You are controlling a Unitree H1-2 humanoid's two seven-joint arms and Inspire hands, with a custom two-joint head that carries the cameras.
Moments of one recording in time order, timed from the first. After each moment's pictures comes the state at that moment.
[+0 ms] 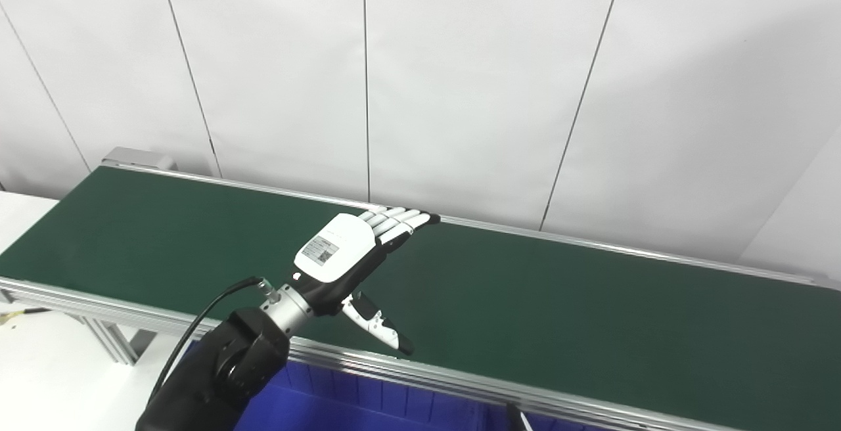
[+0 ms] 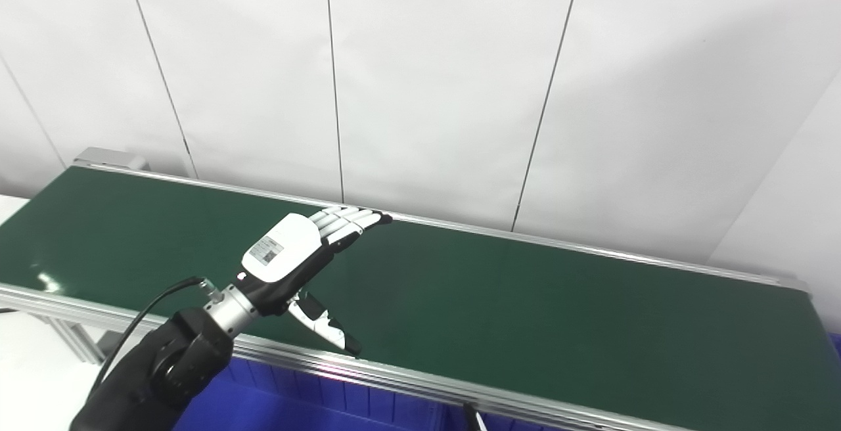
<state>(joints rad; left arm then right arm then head) -0.27 0.37 -0.13 0.11 0.89 -0.37 -0.02 0.01 -0.09 0.37 0.53 -0.06 -0.43 0.03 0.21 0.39</state>
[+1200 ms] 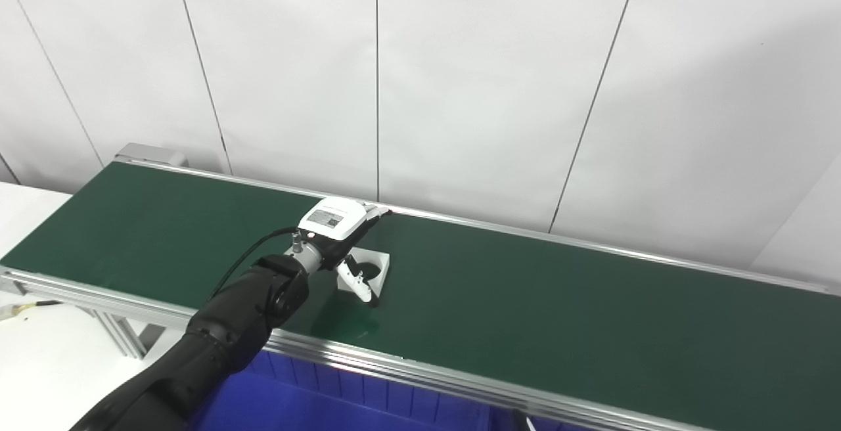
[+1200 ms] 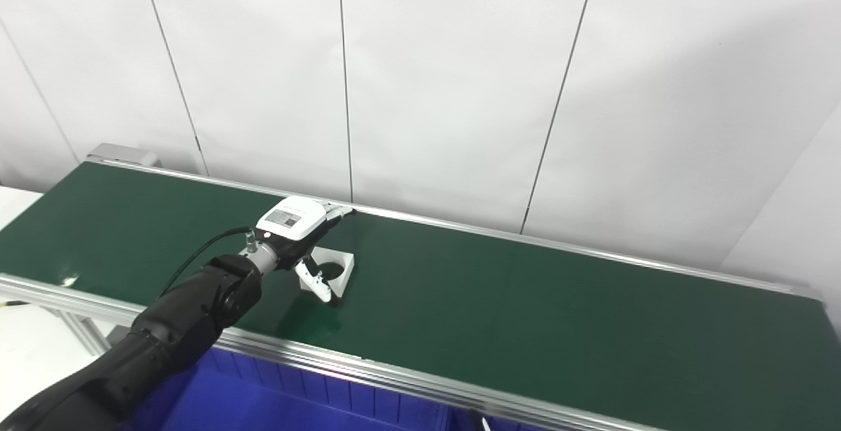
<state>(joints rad) -0.59 0.42 -0.36 0.68 0.96 -0.11 0.07 0.00 -0.09 0.39 0.56 -0.07 -0.43 0.00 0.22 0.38</state>
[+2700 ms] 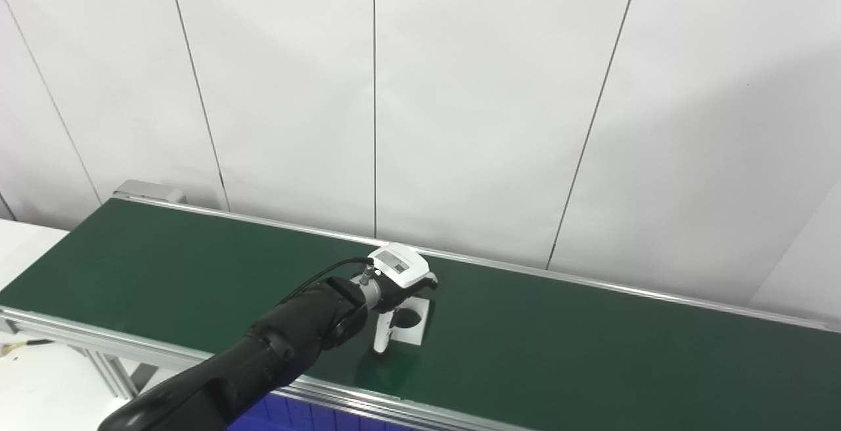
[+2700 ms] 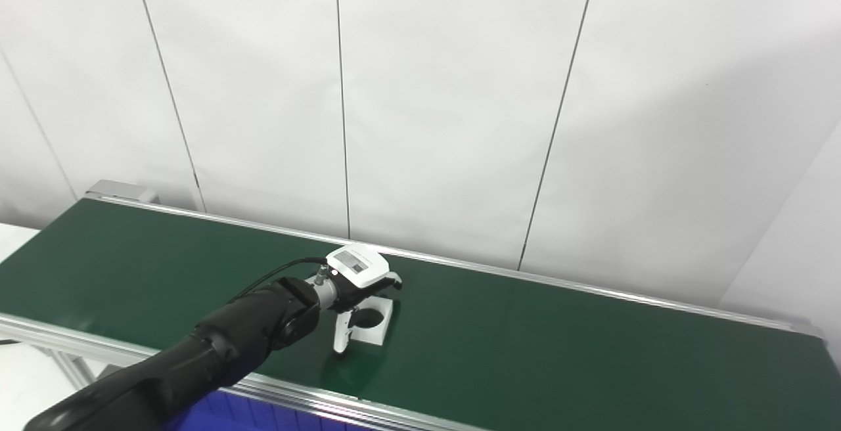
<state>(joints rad) -0.74 0.35 -0.64 0.78 1.01 -0.06 -0.05 0.04 -0.06 0.44 0.44 -0.09 -0.43 -0.05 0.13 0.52</state>
